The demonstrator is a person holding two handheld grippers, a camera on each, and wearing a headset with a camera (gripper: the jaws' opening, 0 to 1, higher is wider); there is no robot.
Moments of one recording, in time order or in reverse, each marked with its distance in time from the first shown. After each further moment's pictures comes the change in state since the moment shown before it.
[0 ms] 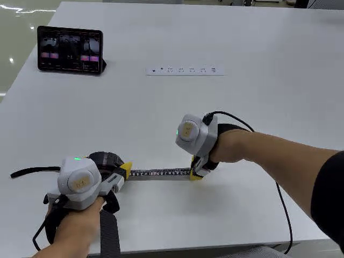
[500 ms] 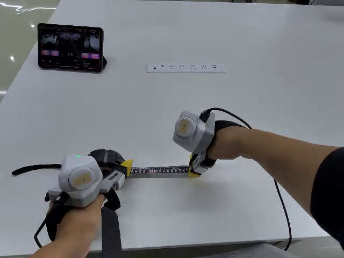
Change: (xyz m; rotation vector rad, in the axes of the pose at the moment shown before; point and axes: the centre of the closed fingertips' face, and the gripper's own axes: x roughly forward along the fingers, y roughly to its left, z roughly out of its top) left arm -0.001 -0.001 0.000 0.001 0.000 0.000; right arm 0.002 0.003 0.007 0.003 0.005 0.005
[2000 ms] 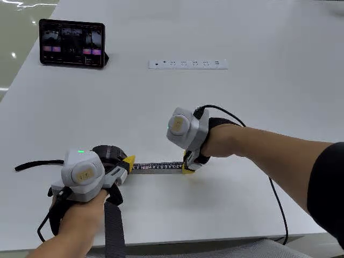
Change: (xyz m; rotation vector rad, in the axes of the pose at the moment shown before) left arm -0.001 0.000 0.000 0.000 0.004 -0.001; right arm 0.006 0.003 0.021 -0.046 -0.027 -0.007
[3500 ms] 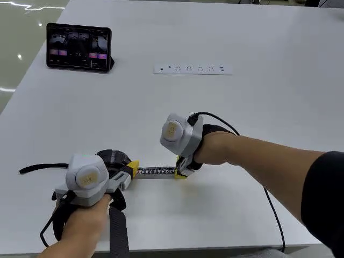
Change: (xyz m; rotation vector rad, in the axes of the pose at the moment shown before) left arm 0.000 -0.001 -0.001 -0.012 0.016 -0.005; right arm 0.006 0.003 0.025 0.003 -0.035 -0.001
